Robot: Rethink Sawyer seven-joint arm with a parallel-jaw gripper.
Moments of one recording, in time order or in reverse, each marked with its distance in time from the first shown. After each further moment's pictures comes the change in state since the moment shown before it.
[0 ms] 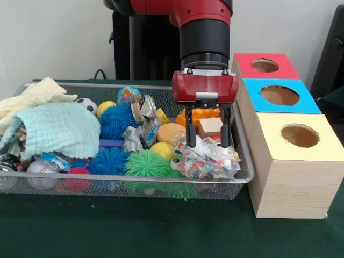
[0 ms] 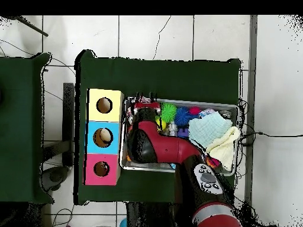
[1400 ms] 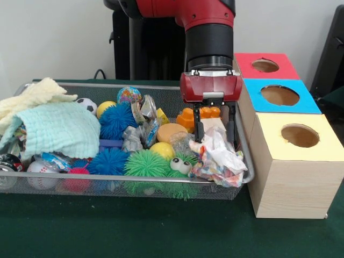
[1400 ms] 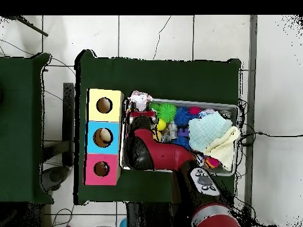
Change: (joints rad) arm -0.009 -0.005 0.026 0.072 0.000 0.007 0.000
